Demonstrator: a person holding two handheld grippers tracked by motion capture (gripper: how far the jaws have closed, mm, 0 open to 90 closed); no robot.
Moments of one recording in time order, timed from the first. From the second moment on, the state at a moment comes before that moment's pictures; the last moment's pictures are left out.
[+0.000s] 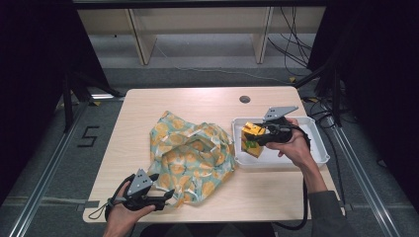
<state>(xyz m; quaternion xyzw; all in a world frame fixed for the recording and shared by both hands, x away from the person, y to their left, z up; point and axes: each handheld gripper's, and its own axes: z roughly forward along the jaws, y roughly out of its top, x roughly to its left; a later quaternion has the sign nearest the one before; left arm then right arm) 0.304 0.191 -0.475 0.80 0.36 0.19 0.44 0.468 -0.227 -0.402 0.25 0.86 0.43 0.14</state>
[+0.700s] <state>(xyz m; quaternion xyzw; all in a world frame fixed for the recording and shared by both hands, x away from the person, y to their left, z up) 0.305 0.190 -0.476 0.81 0.35 0.18 0.44 0.477 -0.222 -0.424 0.23 0.87 0.41 0.14</state>
